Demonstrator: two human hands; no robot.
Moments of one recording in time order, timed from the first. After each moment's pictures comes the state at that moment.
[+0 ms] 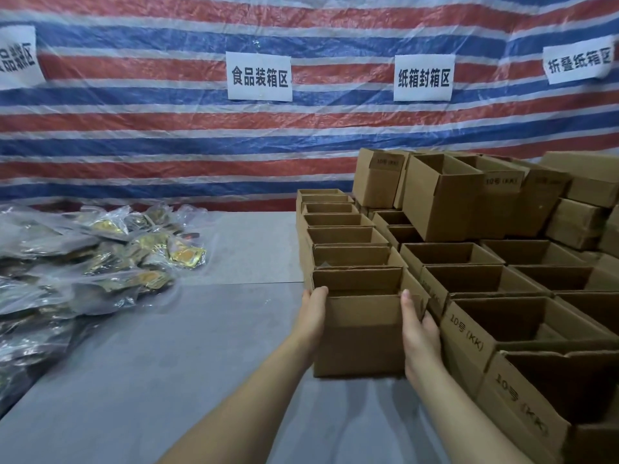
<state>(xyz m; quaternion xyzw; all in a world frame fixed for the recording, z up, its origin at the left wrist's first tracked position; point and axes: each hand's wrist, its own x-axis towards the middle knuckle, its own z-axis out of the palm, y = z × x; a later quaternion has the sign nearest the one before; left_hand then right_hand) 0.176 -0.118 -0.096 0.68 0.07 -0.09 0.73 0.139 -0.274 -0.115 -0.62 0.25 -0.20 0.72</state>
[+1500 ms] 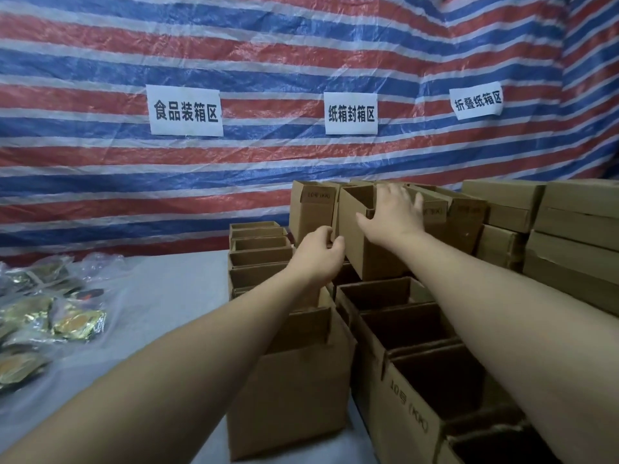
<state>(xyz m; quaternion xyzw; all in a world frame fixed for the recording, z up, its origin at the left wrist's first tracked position) 0.287 -0.243 0.047 0.85 -0.23 0.08 0.47 0.282 -0.398 0.092 -0.93 0.14 -0.35 0.04</state>
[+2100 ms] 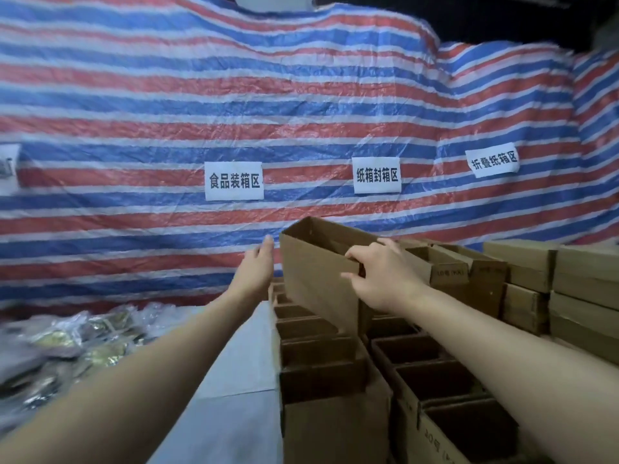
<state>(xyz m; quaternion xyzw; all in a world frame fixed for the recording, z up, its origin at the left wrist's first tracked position) 0.227 -0.087 0.139 0.77 -0.05 0.15 0.62 0.164 -0.292 0.145 -0.93 -0.09 -0.34 0.14</state>
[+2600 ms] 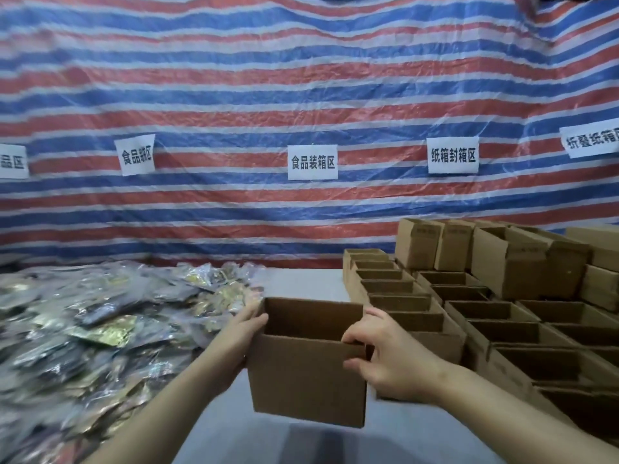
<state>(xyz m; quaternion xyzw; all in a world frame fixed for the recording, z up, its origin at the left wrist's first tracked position) -0.004 0.115 0.046 0.73 0.02 0.03 0.69 0.007 -0.140 0.043 -0.91 -0.35 -0.14 0.20</state>
